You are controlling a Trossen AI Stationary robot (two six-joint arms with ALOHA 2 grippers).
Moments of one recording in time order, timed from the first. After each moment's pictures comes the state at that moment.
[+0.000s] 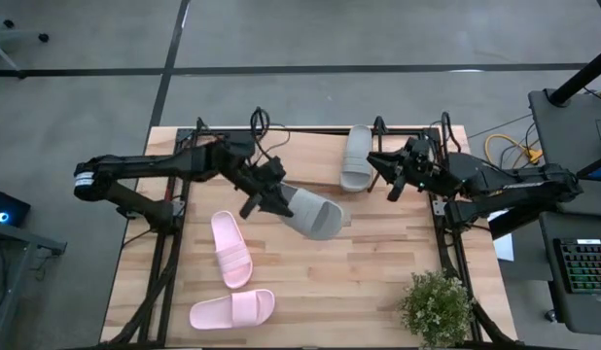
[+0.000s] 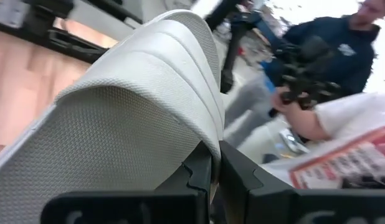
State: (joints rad) left arm 0.16 1.29 1.19 -0.18 0.76 -0.49; right arm 0.09 0.82 0.80 0.04 0.48 0.34
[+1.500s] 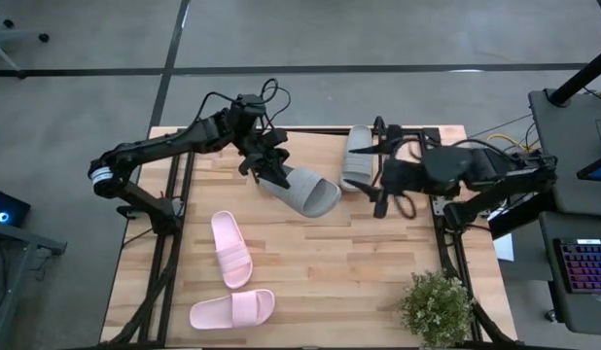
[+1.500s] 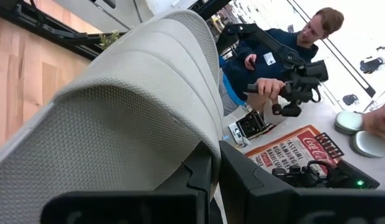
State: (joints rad) left arm 0.43 1.44 1.32 -0.25 1.20 -0.52; right arm 0.26 1.27 1.59 -0.60 0.55 -0.38
